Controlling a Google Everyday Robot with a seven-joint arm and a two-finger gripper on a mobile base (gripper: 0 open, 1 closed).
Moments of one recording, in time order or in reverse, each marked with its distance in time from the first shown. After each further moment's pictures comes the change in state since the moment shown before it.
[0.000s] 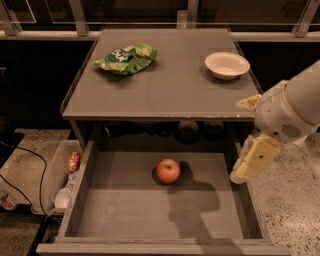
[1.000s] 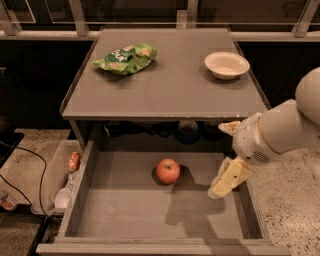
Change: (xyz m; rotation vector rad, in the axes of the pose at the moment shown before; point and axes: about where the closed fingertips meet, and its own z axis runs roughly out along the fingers) arm 0.009 0.019 0.072 -0.039 -0.085 0.055
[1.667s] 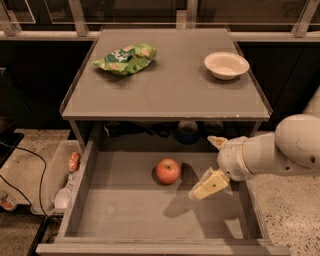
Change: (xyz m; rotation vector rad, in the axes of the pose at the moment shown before) arm 0.014 -0.014 0.080 0.051 -0.191 0.094
